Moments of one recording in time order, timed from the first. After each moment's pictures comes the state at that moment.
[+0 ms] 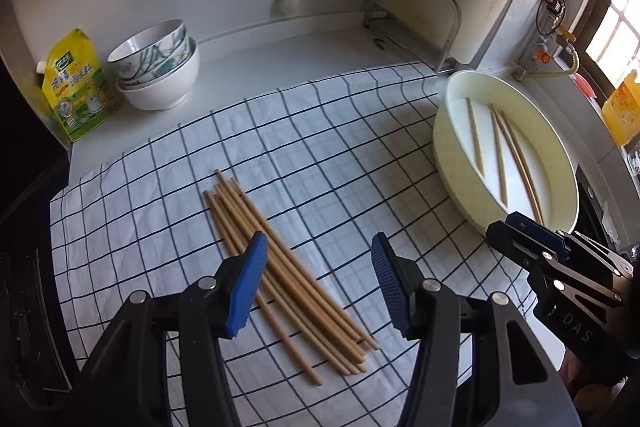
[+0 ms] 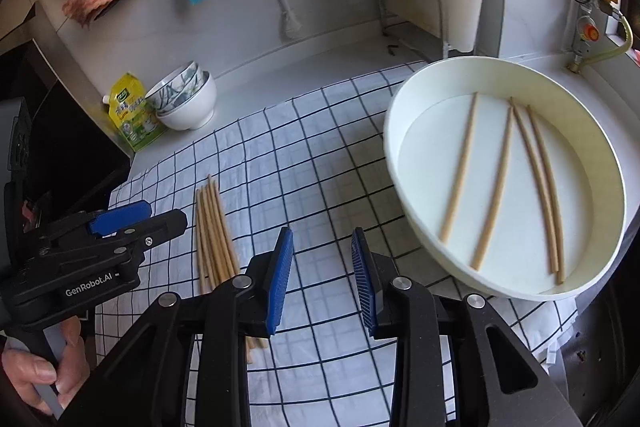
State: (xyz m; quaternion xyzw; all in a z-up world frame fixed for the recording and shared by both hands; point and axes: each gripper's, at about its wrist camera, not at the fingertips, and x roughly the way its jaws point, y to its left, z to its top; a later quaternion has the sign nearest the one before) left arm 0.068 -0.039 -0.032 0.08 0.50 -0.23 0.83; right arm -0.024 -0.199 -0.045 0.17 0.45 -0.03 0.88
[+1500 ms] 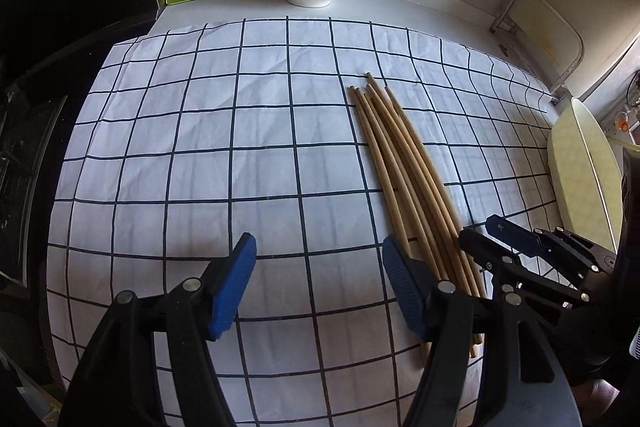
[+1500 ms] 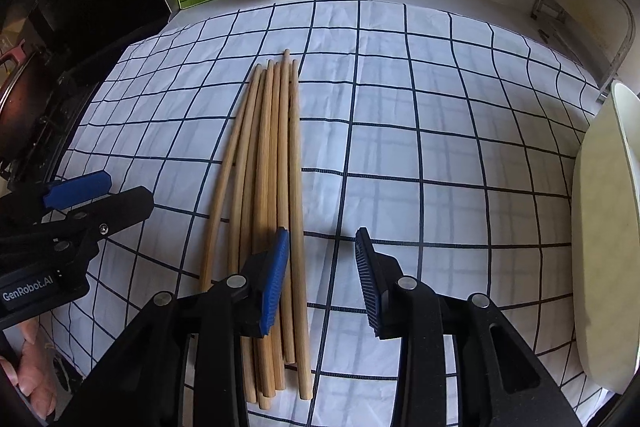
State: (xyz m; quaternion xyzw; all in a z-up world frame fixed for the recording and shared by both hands) left arm 0.059 0.065 -0.121 -0.03 0.54 -0.08 0.84; right arm 0.050 -0.099 -0.143 0.01 0.54 0.10 0.84
